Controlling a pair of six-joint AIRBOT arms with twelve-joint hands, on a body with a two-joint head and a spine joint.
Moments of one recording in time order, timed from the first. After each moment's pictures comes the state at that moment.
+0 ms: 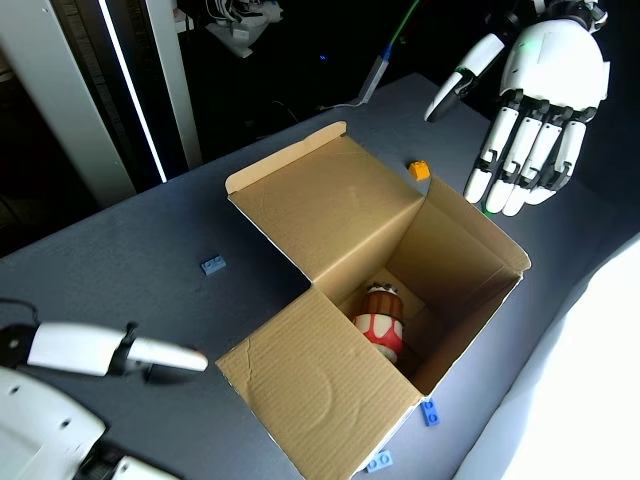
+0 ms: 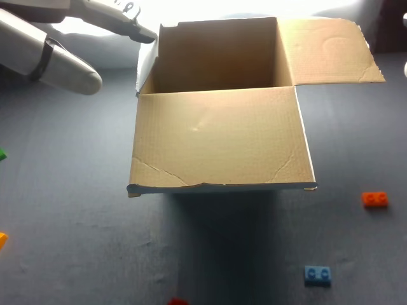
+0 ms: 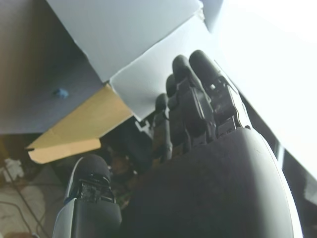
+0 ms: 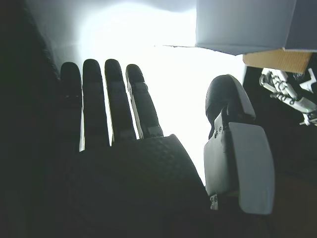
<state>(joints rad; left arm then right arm) -0.17 -1.00 1.59 2.06 -0.94 -0.76 -0.44 -0.79 1.18 0.22 0.57 -0.83</state>
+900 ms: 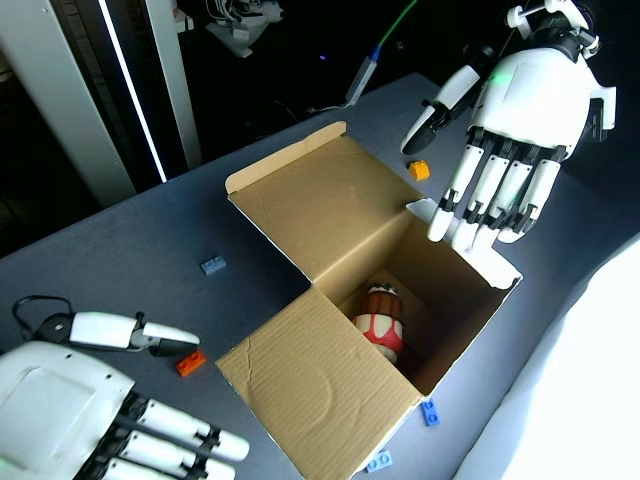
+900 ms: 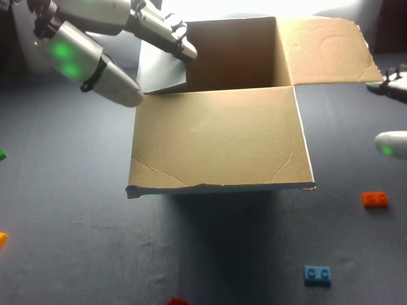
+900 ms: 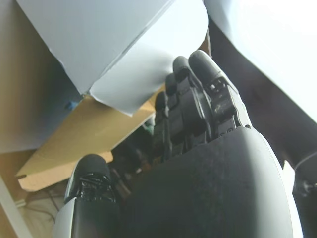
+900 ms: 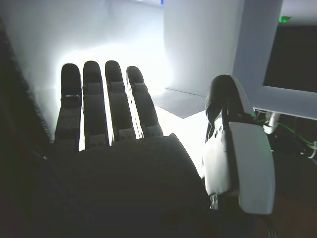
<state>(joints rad) -0.14 -1.16 1.66 2.12 -0.95 -0.66 -0.63 -0.91 1.16 0.18 0.70 -0.90</state>
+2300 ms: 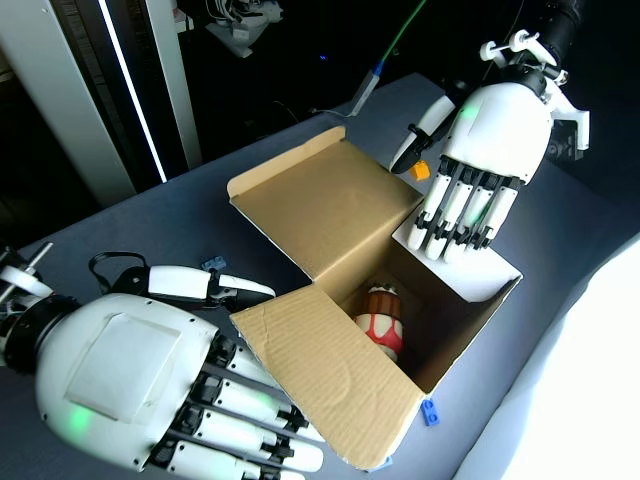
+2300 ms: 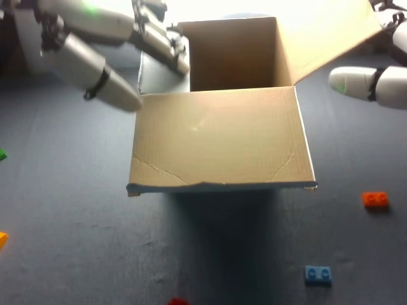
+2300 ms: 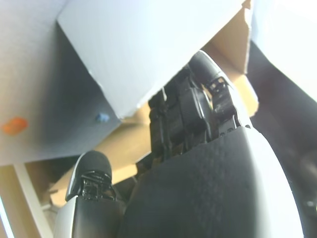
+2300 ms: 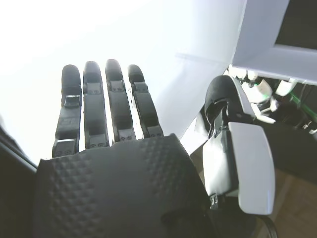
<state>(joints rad) -0.13 -1.18 1.69 2.13 -0.96 -0.61 -0.37 -0.94 1.15 0.21 0.68 -0.94</state>
